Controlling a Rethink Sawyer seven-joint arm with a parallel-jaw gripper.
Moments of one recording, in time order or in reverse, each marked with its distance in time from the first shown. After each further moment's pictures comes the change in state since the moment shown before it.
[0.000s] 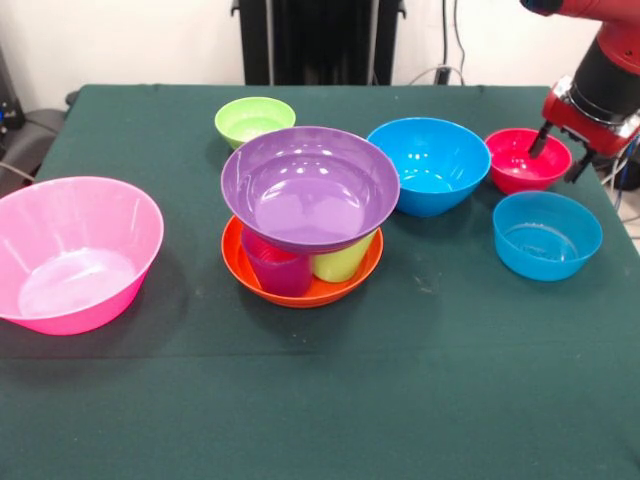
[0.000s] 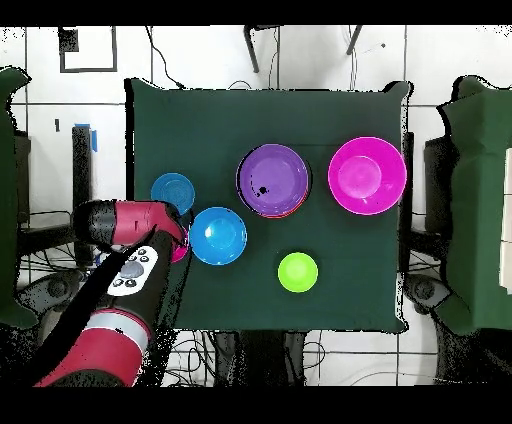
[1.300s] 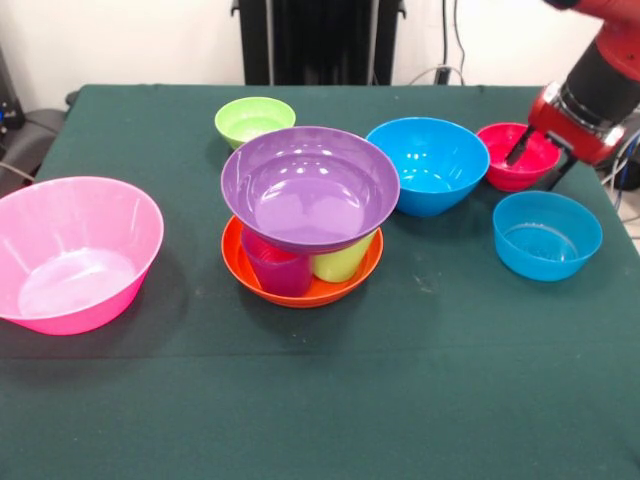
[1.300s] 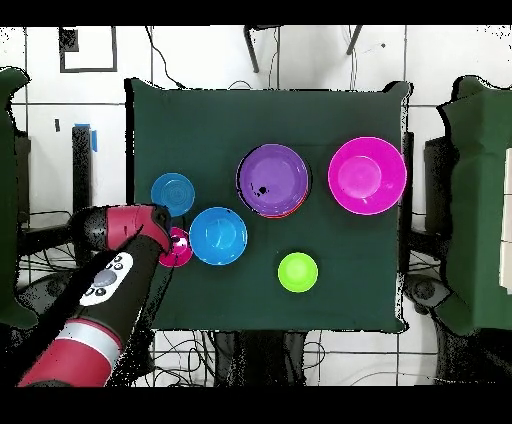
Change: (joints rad) arm 0.102 0.104 -0.147 -0.070 -0.005 -0.012 0.000
